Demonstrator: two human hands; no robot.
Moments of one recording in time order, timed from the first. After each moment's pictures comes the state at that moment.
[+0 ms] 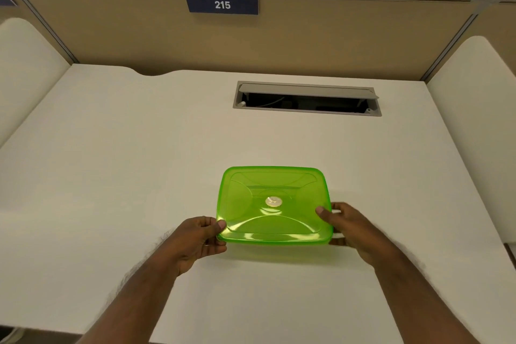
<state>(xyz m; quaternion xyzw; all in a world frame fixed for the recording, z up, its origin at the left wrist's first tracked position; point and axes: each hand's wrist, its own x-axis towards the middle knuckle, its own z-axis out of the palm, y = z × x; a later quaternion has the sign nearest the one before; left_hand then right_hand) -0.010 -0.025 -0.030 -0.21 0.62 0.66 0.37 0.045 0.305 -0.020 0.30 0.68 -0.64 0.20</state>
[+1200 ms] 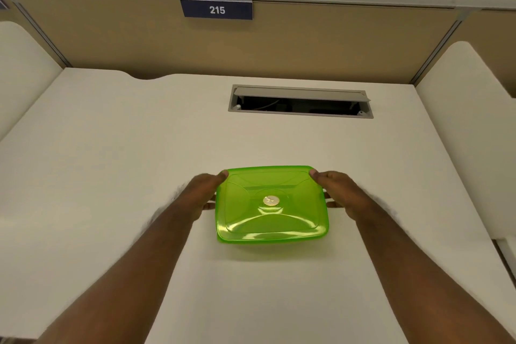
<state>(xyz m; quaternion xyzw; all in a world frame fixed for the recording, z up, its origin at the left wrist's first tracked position) -0.092 0.014 -0.013 -0.19 0.73 0.59 0.29 -0.020 0.309 0.000 0.31 0.74 -0.58 0.16</state>
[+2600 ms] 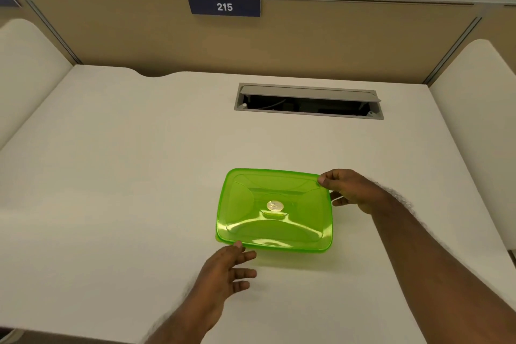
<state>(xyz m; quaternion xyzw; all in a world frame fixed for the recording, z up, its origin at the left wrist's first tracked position) 0.064 0.021 -0.022 -0.26 0.57 0.70 0.34 -0.040 0.342 -0.015 0.21 0.76 -0.57 0.24</state>
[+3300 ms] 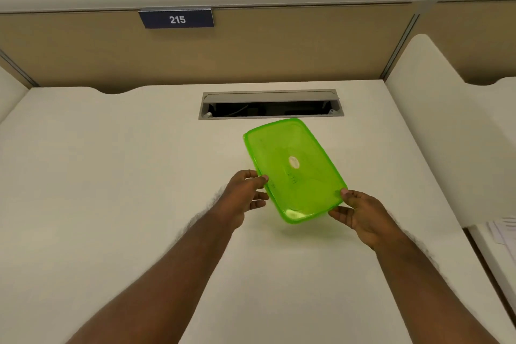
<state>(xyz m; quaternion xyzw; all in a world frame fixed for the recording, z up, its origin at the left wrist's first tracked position) -0.059 0.161 0.004 -0.12 0.66 0.67 0.32 0.045 0.391 -0.017 0.37 0.48 -0.80 0.01</state>
